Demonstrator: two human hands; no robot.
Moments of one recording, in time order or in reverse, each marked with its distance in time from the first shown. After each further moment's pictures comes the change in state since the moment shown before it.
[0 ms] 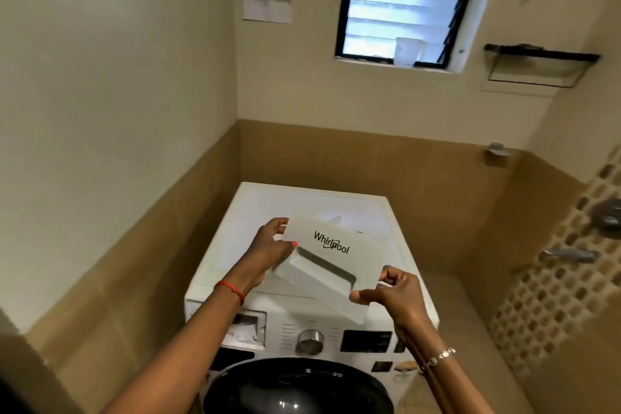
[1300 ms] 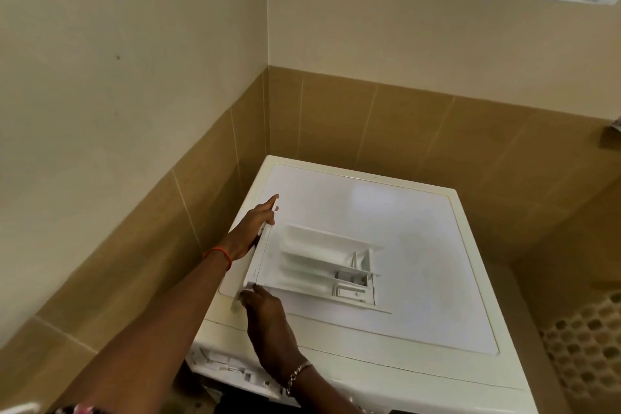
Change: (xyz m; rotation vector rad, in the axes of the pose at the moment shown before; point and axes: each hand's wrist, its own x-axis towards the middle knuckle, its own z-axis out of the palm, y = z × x) left_hand 0.220 -0.087 -0.094 -0.037 -0.050 -0.199; right_hand 0.128 0.107 0.255 -0.586 -0.495 -0.473
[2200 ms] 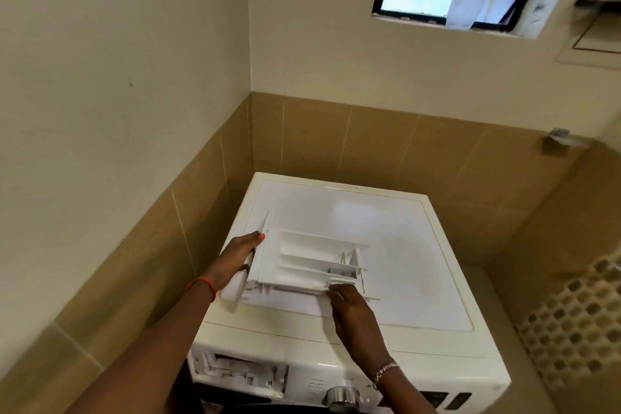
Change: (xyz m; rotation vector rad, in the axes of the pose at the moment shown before) left_hand -0.046 -0.024 -0.013 0.005 0.048 -0.053; right_hand -0.060 0.080 -0.088 -0.510 0.268 -0.070
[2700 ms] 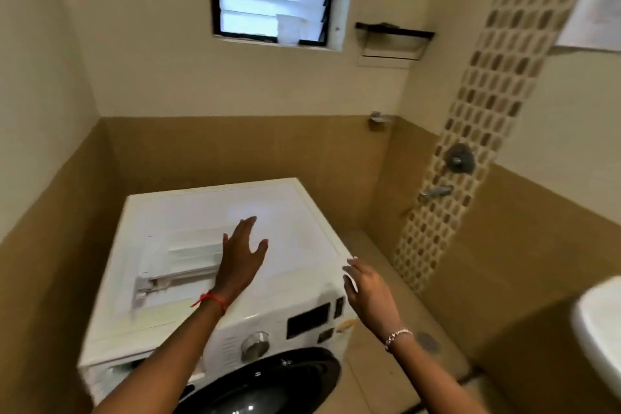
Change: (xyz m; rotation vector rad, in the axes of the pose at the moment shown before) left_hand -0.122 0.018 0.177 0.449 -0.024 0.704; right_hand -0.161 0.026 -0.166 -0.332 0.230 0.372
